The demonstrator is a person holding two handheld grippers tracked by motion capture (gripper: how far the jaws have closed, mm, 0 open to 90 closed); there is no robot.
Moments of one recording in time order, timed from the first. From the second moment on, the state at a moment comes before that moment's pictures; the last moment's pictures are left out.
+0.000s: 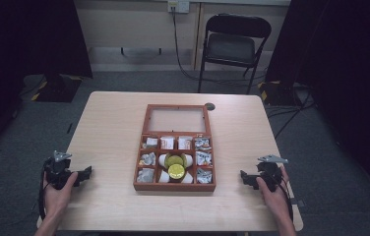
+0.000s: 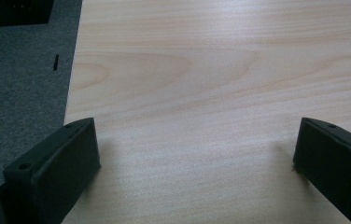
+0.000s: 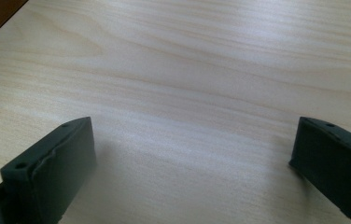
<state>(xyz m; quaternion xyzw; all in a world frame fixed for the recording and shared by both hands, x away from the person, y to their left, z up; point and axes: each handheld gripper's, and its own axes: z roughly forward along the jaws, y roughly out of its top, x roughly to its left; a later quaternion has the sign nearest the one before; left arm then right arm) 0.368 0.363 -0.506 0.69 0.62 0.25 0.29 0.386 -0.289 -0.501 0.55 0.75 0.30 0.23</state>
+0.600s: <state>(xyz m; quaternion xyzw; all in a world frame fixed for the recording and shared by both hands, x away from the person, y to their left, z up) 0.368 0.360 -0.501 0.70 0.60 0.25 0.29 0.386 -0.289 -0.501 0.55 0.75 0.30 0.23</state>
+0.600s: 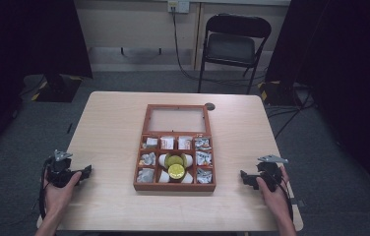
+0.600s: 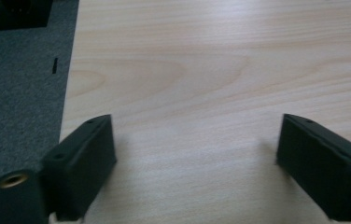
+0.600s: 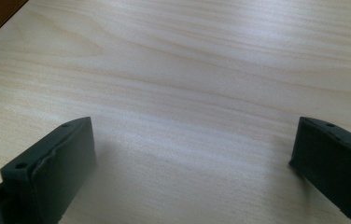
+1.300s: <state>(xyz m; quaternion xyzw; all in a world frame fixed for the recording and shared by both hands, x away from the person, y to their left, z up) 0.356 0.343 -0.477 0.70 0.55 0.27 0.36 0.386 -0.289 -0.501 0.55 0.75 0.30 0.23</state>
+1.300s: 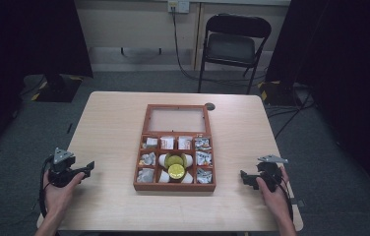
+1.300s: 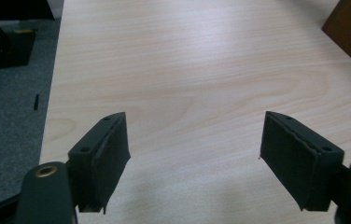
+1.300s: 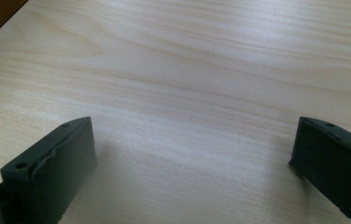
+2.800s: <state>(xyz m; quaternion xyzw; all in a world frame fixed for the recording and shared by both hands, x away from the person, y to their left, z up) 0.342 0.258 -0.422 0.77 0.41 0.21 0.45 0.386 -0.289 -0.501 0.54 0.75 0.30 0.23</state>
